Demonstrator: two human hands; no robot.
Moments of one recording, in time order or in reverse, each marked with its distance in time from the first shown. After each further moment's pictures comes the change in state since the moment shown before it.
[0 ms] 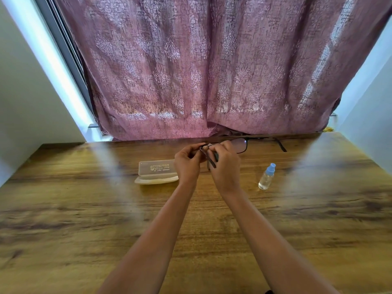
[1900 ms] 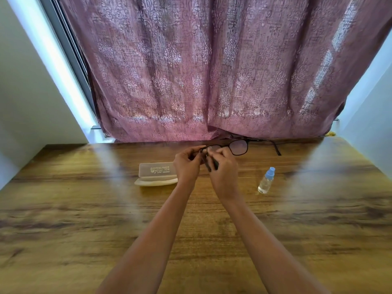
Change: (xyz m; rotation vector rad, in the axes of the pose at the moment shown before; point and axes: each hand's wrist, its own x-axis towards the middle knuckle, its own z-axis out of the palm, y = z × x) left_hand 0.002 0.003 0.002 0.098 -0.012 -0.008; right_hand -0.007 0.006 0.002 0.135 -0.006 -0.049
